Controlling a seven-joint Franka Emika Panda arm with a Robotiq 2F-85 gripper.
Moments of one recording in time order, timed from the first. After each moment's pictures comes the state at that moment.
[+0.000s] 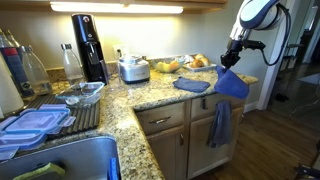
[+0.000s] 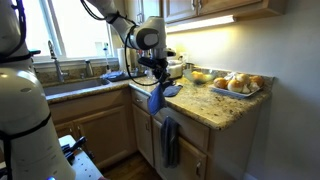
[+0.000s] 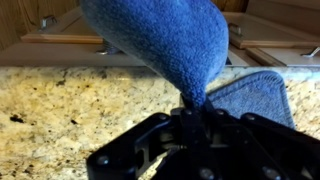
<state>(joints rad) -0.03 0.00 -0.01 -2.28 0.17 2.50 -0.01</state>
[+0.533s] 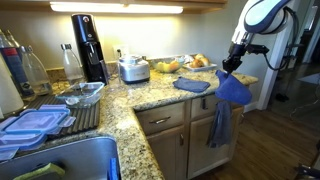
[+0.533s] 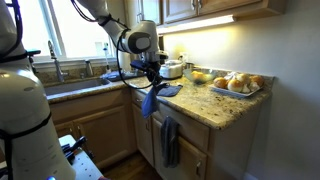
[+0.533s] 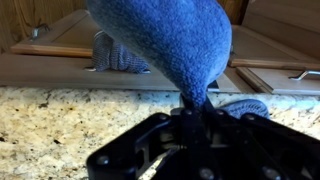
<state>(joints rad) 0.00 -0.05 0.01 -2.38 0.17 2.55 -0.01</state>
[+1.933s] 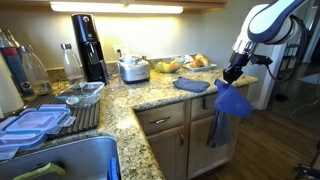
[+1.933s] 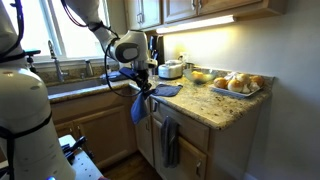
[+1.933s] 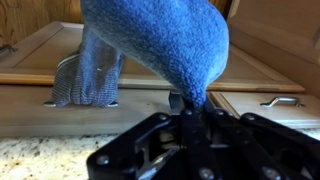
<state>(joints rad) 0.08 -0.07 0.05 -2.53 0.31 2.67 -0.05</state>
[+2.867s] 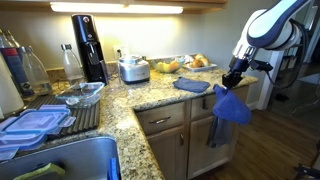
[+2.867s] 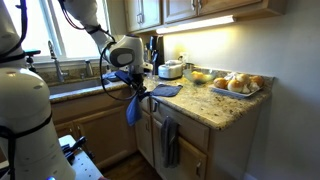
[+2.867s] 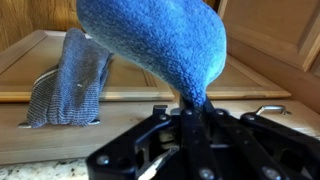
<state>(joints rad) 0.12 -0.06 0.07 -2.57 0.43 2.72 -0.09</state>
